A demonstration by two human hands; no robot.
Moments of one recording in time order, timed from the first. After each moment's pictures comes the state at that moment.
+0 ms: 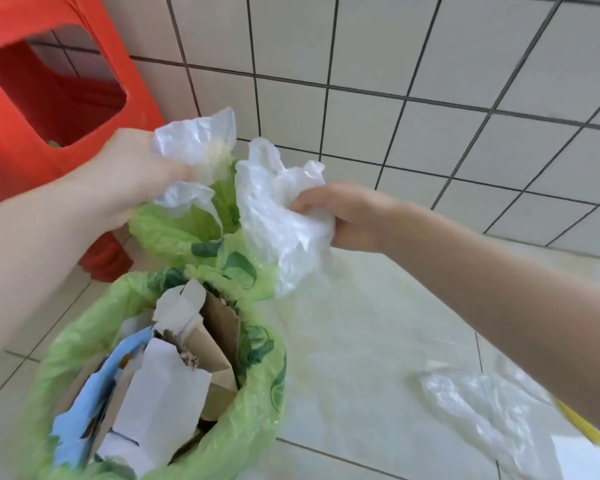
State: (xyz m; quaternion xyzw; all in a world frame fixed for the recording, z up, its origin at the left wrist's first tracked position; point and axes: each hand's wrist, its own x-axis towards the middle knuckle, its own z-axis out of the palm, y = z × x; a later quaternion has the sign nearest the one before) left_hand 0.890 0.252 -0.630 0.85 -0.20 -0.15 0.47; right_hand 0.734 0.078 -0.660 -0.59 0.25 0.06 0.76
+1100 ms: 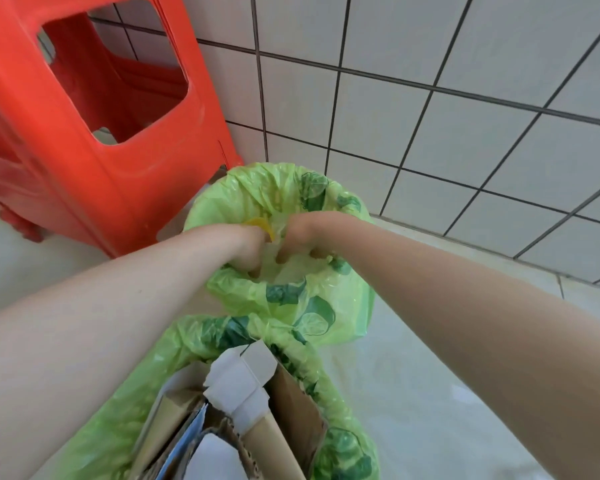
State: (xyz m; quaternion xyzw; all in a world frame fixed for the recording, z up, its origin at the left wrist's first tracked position) left_hand 0.980 0.211 -0.746 0.87 -0.36 -0.31 -0.11; right_hand 0.926 0.108 -0.737 -0.90 0.19 0.31 0.23
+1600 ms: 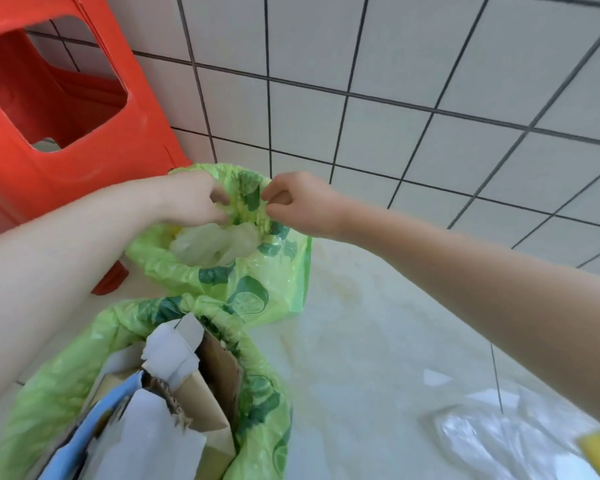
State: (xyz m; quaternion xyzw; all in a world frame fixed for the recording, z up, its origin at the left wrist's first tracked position) left_hand 0.945 0.203 -0.668 0.90 -0.39 -0.18 0.00; right_hand 0.821 0.068 -0.677 -0.93 0.15 0.00 0.33
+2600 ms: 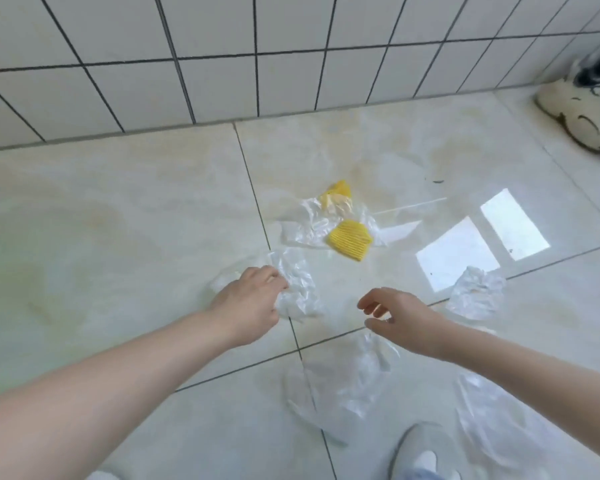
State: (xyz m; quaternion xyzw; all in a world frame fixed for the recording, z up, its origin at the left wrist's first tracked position) left_hand 0.511 0.086 -0.849 0.64 -0.71 -0.28 -0.05; right_hand 0.249 0.031 -0.837 -0.76 0.51 0.11 0.38
